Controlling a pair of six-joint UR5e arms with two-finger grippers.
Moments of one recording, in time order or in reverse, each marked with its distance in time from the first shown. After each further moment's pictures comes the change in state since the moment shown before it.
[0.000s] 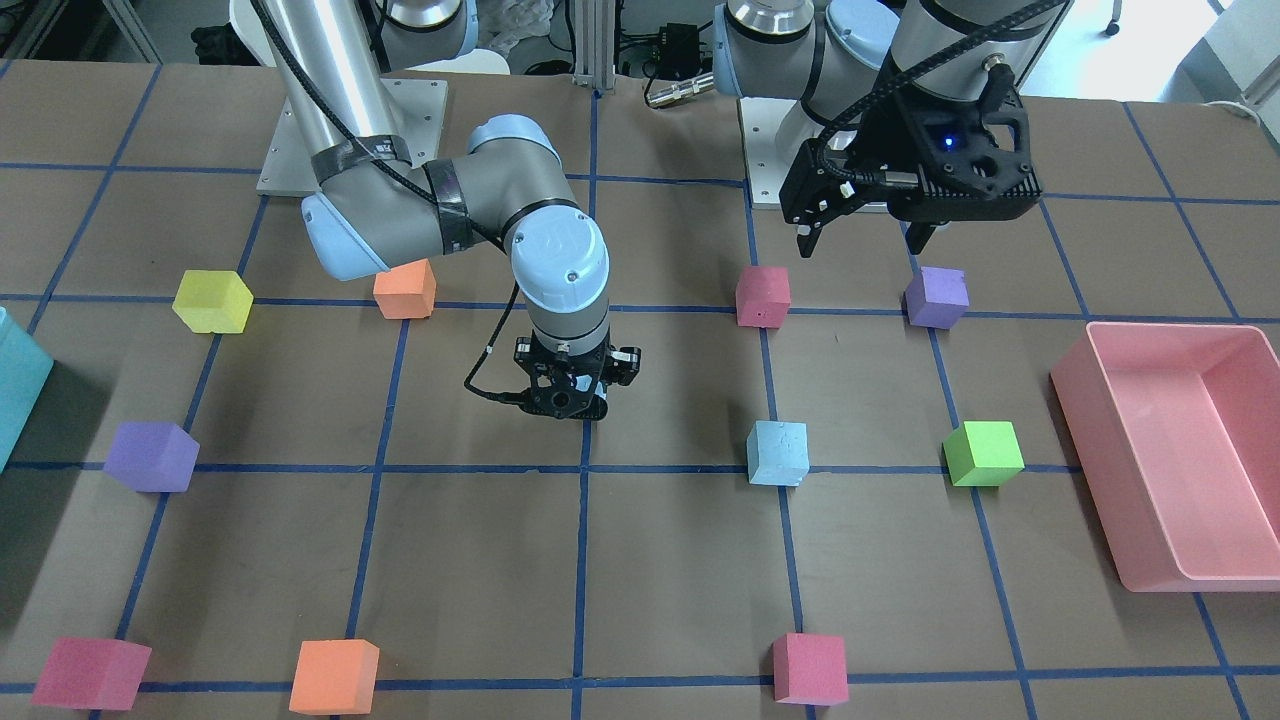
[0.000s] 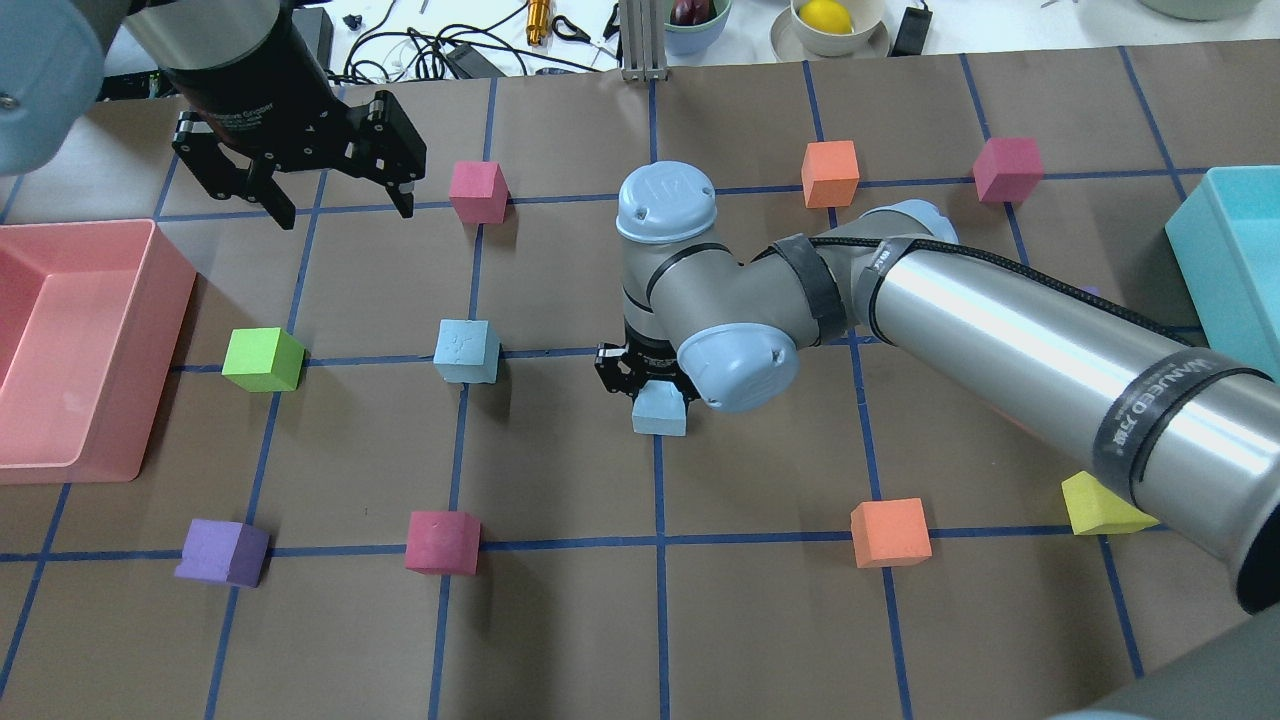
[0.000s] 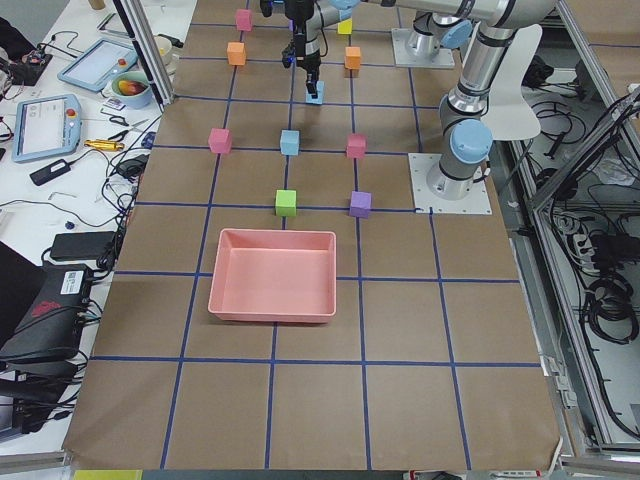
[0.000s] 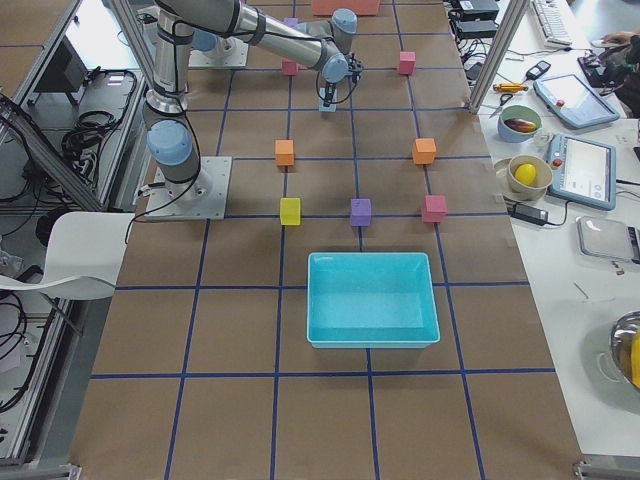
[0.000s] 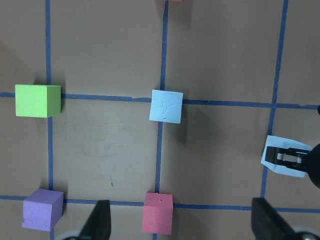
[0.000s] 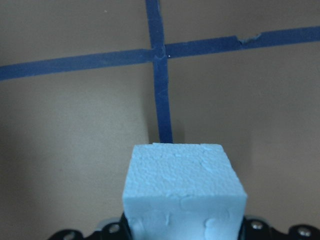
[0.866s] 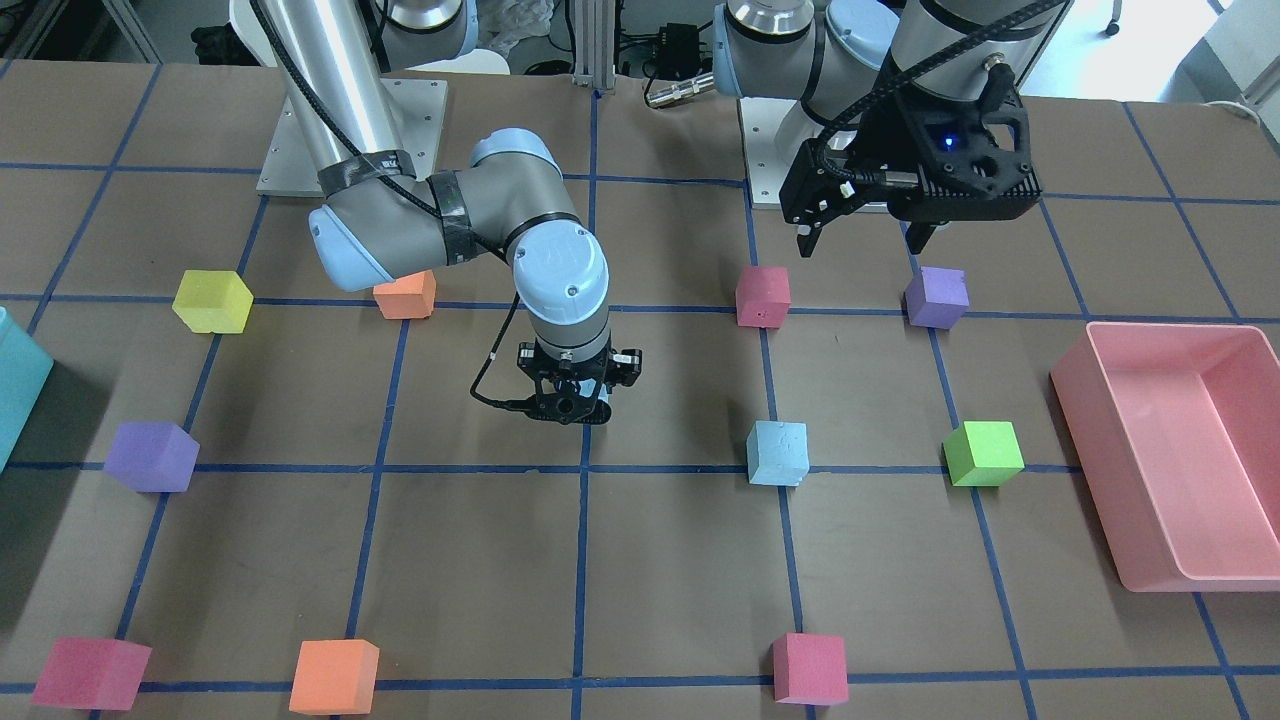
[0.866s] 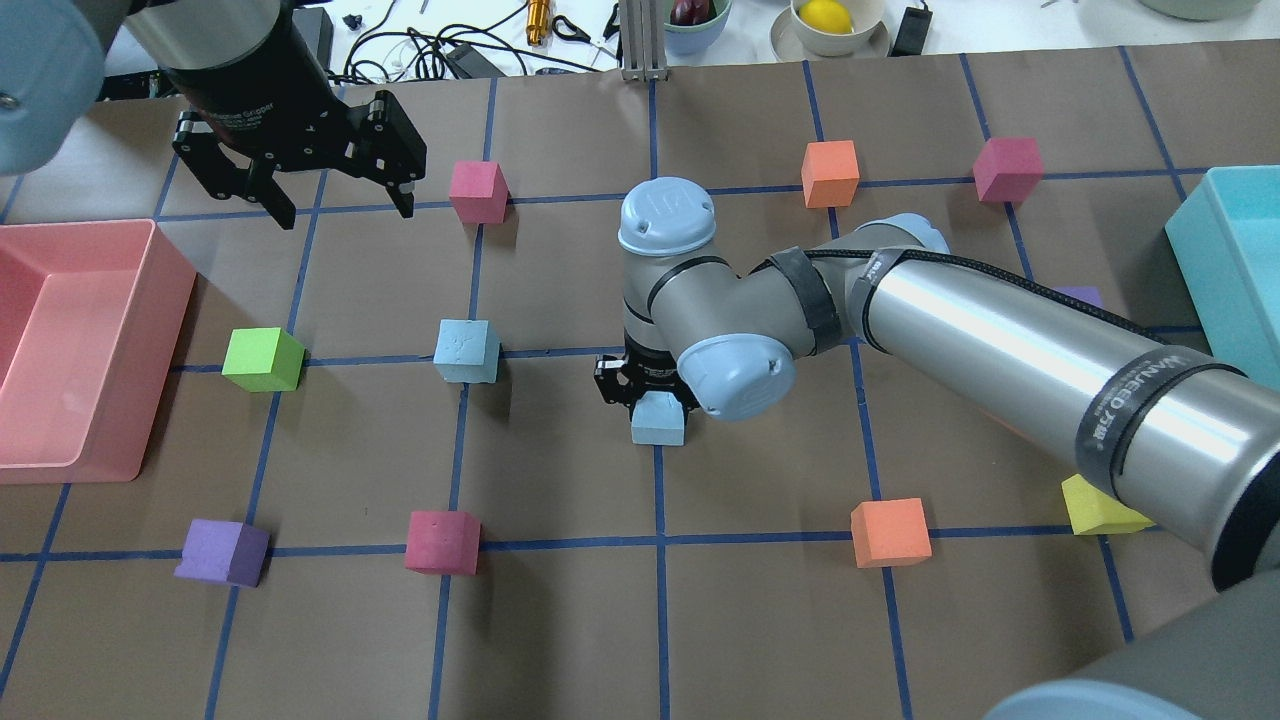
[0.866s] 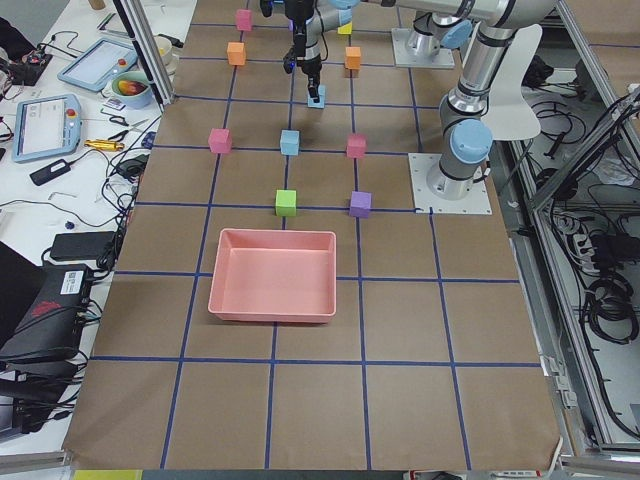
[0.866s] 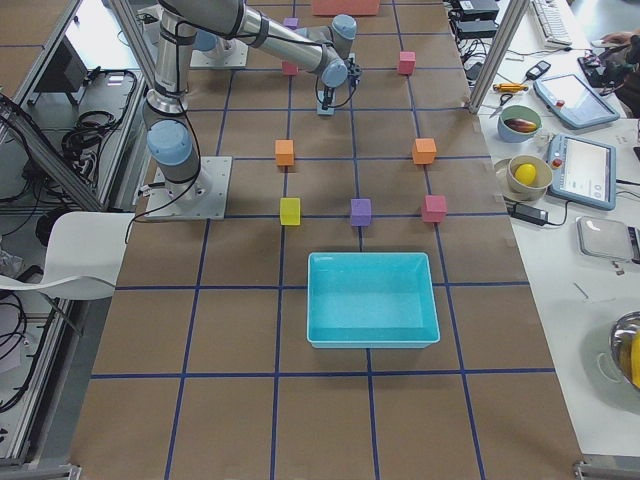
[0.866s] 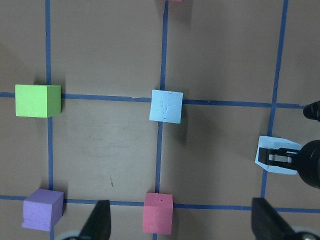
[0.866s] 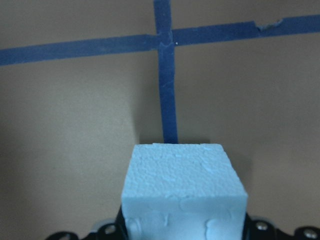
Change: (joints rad) left arm 0.000 0.001 0.000 0.000 0.000 0.000; right arm 0.000 0.022 0.011 -0.013 0.019 -0.015
